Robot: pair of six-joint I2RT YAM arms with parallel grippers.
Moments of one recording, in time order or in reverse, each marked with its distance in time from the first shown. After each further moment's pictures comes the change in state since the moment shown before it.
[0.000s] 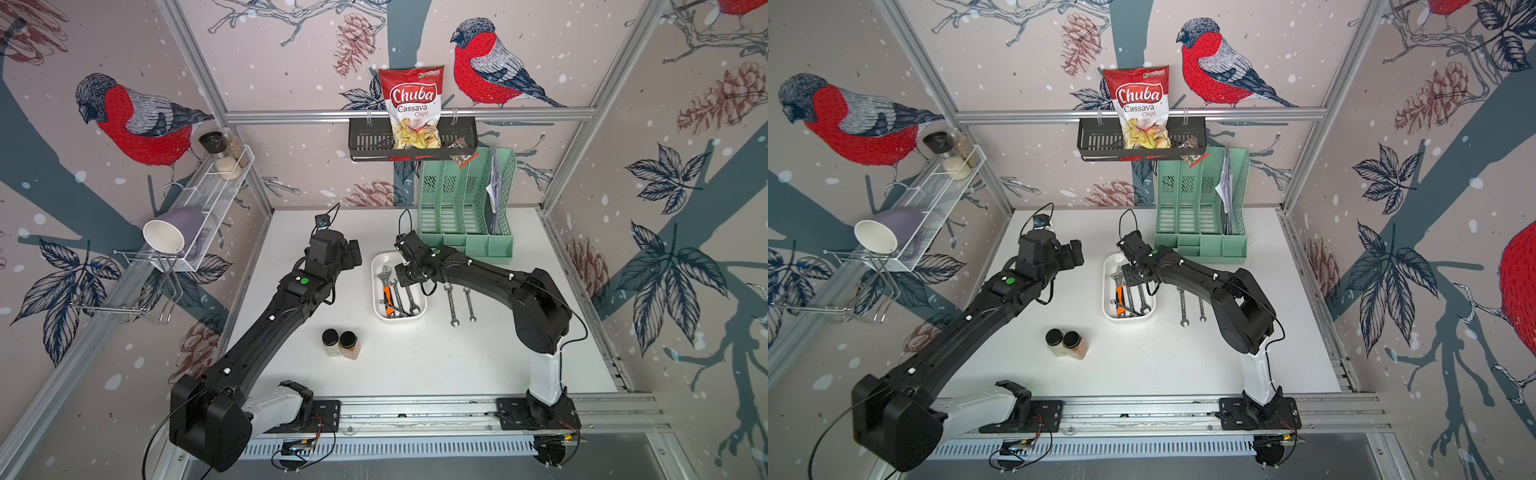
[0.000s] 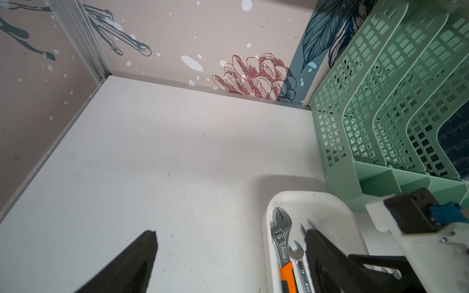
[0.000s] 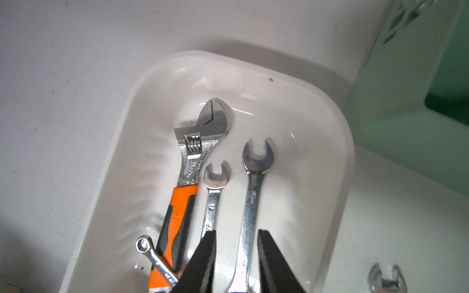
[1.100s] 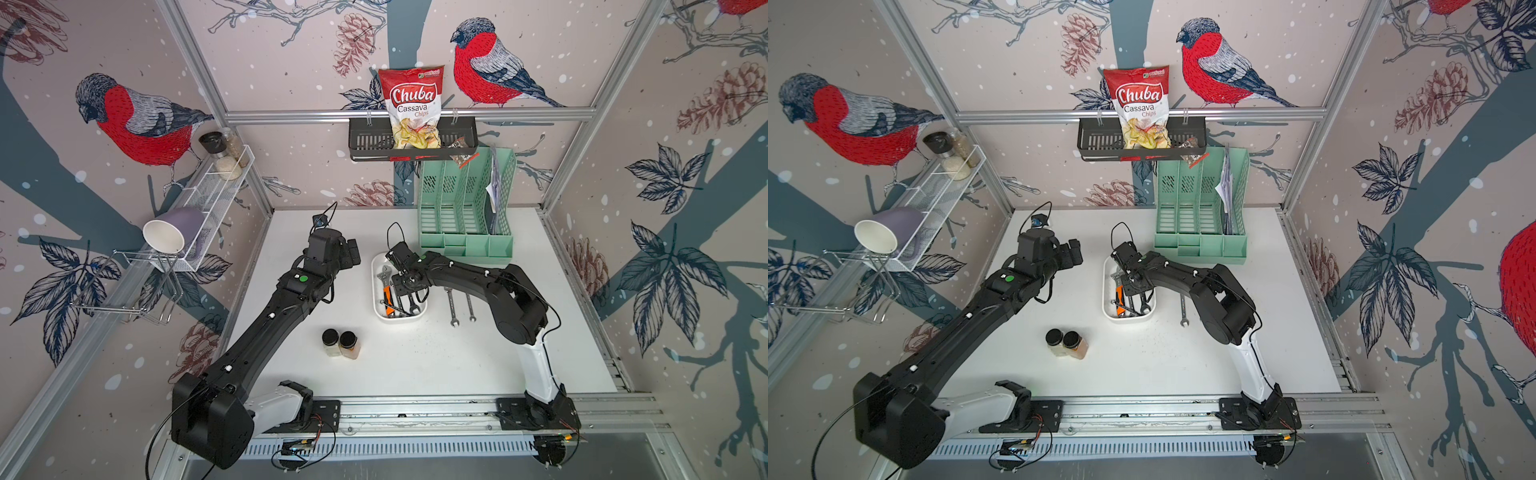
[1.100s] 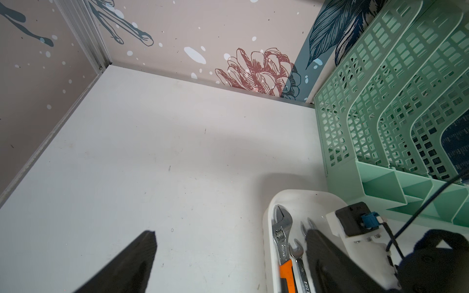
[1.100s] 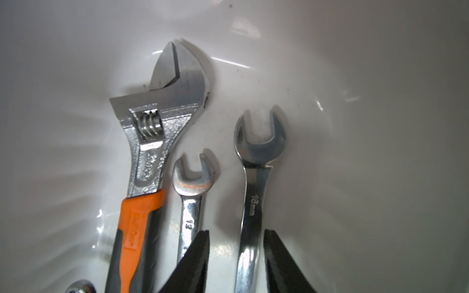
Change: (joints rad) left arm 0.022 0.014 0.013 -0.025 0.027 -0.028; right arm 0.022 0.144 0.049 -0.053 0.043 0.071
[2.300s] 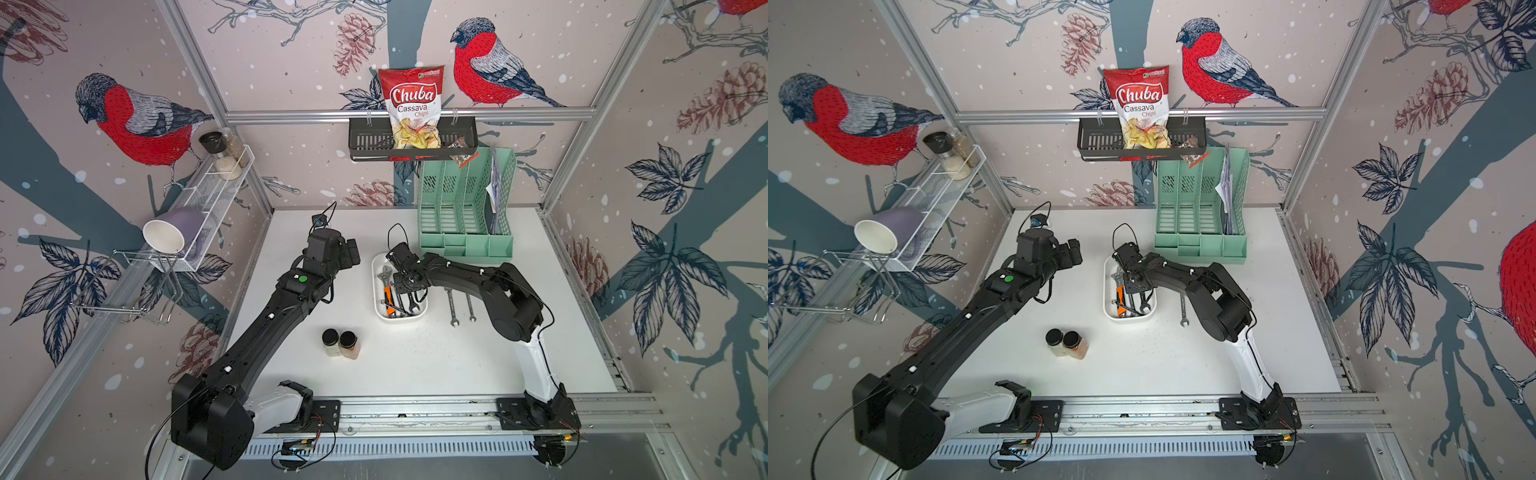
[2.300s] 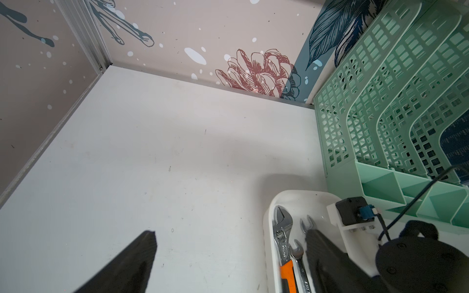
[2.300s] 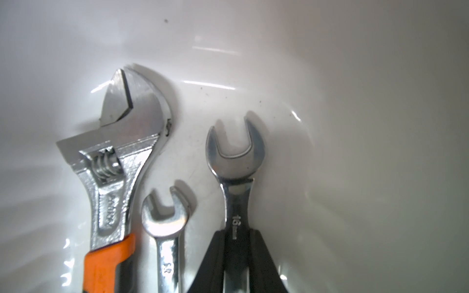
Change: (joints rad) left arm 0.003 -0.004 -0.001 0.000 0.002 0.000; right arm -0.016 0.051 -0.003 0.042 0.041 0.086
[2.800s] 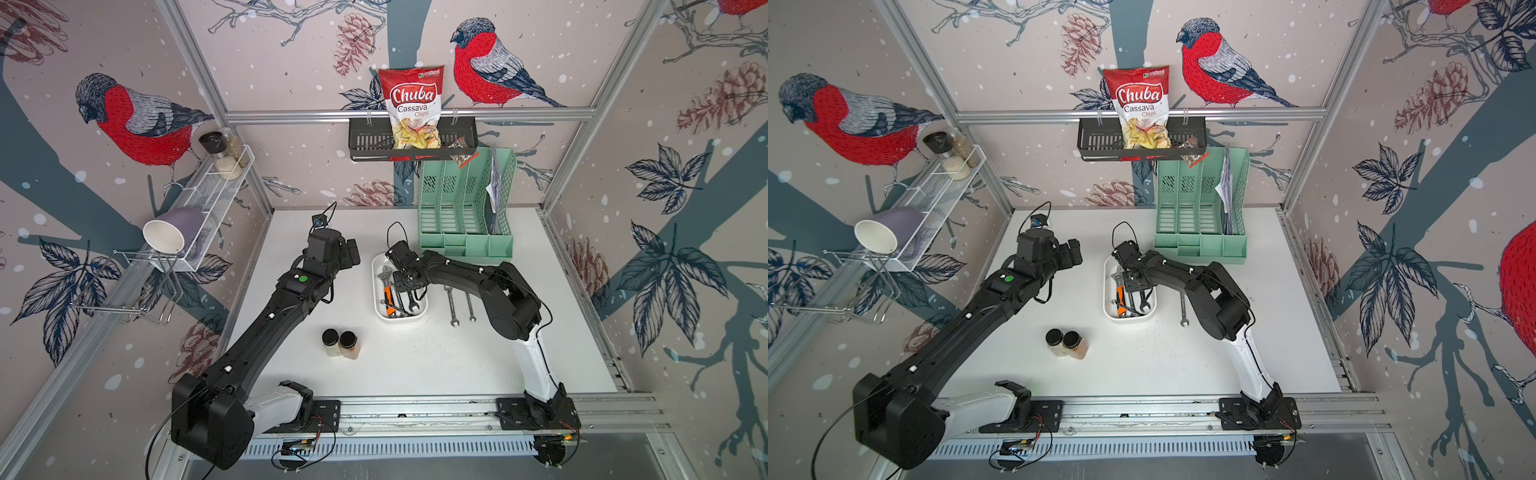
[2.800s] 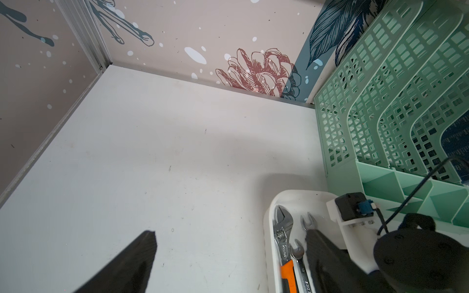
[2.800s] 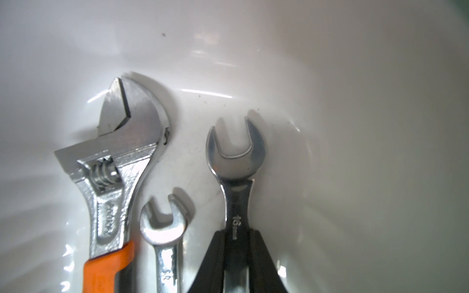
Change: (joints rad) left arm 0.001 0.002 0.000 0.000 0.000 0.000; right arm -0.006 0.012 0.046 -0.031 0.004 -0.005
